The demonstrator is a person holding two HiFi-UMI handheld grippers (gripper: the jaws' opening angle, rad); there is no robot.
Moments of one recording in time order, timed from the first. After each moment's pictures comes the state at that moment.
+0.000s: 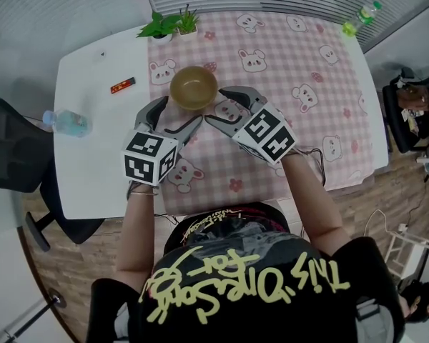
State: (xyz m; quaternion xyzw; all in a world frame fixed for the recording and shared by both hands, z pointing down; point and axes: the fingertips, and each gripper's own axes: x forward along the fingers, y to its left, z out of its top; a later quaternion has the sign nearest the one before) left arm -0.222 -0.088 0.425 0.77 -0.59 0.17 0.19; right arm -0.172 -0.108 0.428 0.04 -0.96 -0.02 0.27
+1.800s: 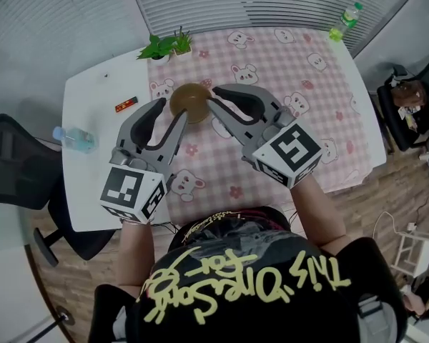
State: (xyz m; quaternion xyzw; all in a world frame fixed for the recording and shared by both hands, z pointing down) left arm -0.205 -0.065 0.268 0.79 -0.61 0.06 0.02; right arm -0.150 -0.097 0.261 0.11 -0.99 -0.04 0.03
